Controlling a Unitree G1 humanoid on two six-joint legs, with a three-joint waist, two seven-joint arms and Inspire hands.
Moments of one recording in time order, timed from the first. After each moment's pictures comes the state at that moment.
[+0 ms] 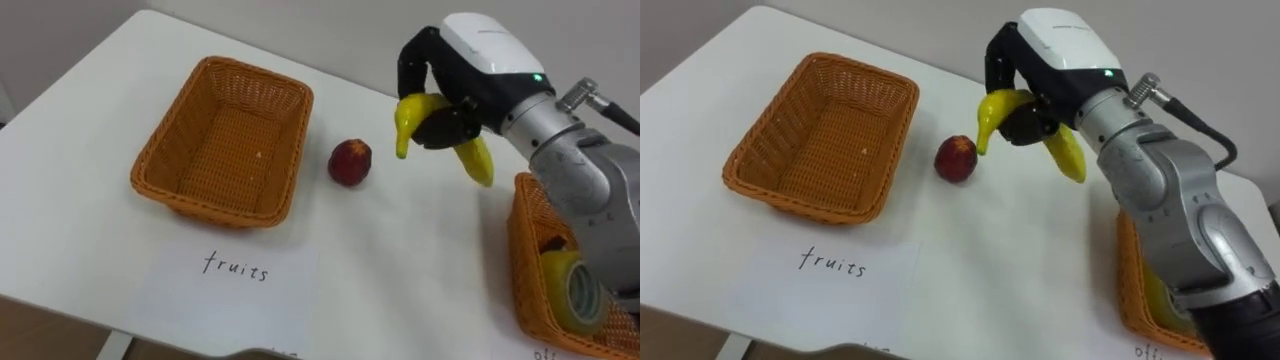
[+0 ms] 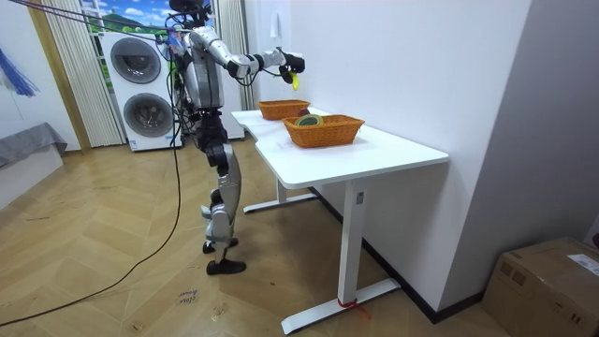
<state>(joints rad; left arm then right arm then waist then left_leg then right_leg) 0.27 0.33 0.07 0.90 0.41 0.07 0.35 -0.37 -0.65 0.25 -0.21 -0.55 0.08 0.21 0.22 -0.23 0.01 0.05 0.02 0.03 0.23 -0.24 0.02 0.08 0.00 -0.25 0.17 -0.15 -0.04</state>
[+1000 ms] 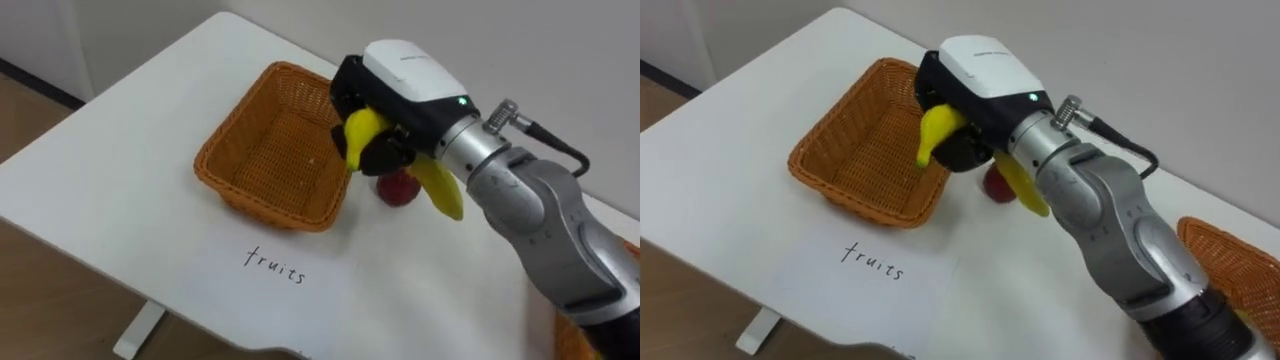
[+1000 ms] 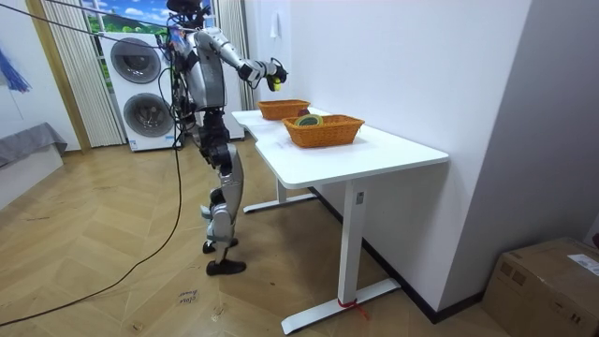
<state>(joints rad) 0.27 0.31 0.07 0.86 0.47 0.06 0.33 -0.38 -0.54 0.42 -0.18 -0.55 0.06 0.21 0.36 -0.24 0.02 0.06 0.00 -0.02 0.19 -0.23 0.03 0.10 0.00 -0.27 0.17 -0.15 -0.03</state>
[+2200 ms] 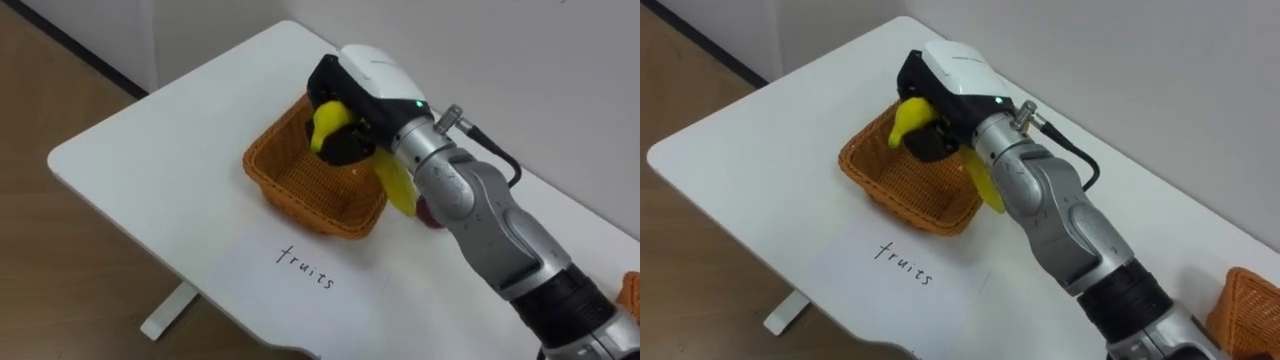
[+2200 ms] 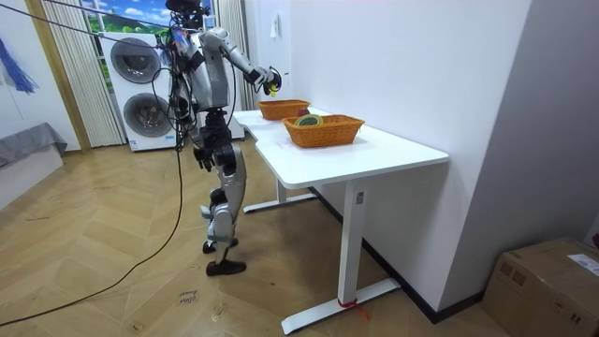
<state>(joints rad) 0.27 0.30 0.07 0.83 0.53 0.12 0.24 -0.49 -0.37 0.50 0.07 -0.56 0.09 0.05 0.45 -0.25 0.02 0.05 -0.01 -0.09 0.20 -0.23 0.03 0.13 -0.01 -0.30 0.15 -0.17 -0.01</state>
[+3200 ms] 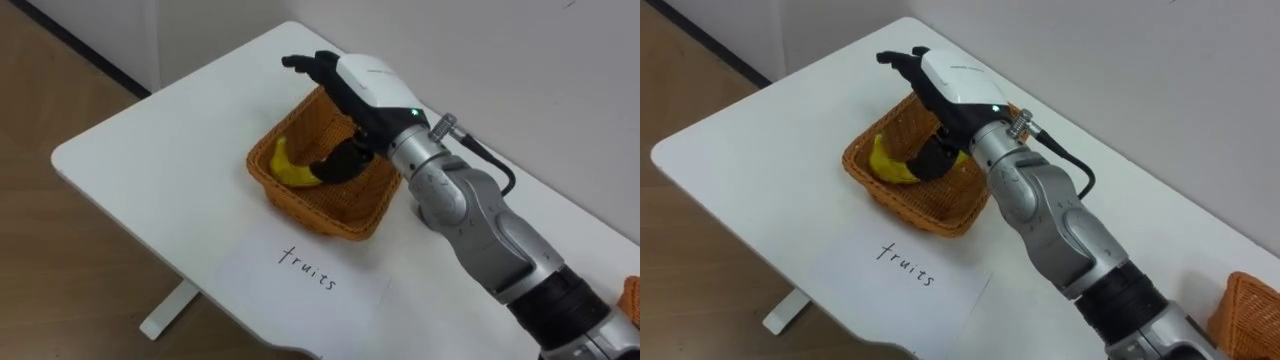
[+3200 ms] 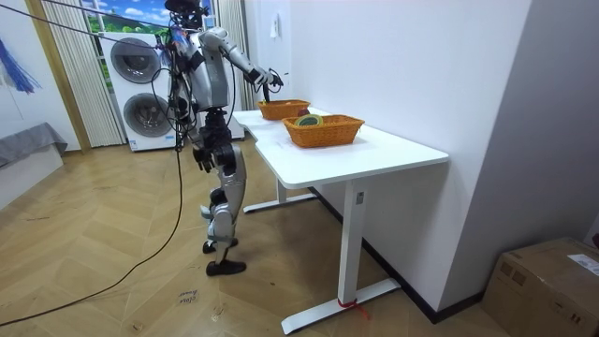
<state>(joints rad) 0.27 0.31 0.07 0.83 0.55 0.12 0.20 -0.49 -0.37 0.53 0.11 -0.56 0.08 0.01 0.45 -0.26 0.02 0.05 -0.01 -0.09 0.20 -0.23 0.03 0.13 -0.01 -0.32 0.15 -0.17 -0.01</state>
